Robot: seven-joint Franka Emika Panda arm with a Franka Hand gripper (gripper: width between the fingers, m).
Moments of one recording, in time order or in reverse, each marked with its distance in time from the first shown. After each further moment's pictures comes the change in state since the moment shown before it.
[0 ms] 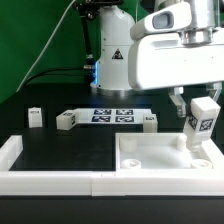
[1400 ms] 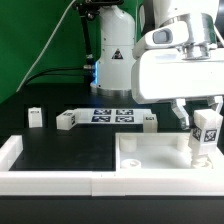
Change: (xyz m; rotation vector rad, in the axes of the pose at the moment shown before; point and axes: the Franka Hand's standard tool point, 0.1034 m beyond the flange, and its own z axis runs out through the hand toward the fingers) arm -0.007 -0.013 0.015 -0.030 0.145 -0.017
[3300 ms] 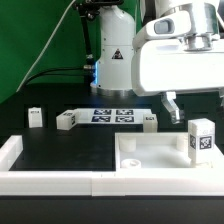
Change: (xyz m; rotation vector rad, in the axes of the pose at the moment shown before) arm 0.015 0.006 -0.010 0.007 -0.034 -0.005
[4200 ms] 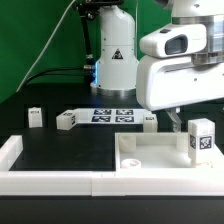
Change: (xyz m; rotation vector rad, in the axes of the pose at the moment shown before) arm -0.008 -0.004 0.014 0.106 -0.435 0.040
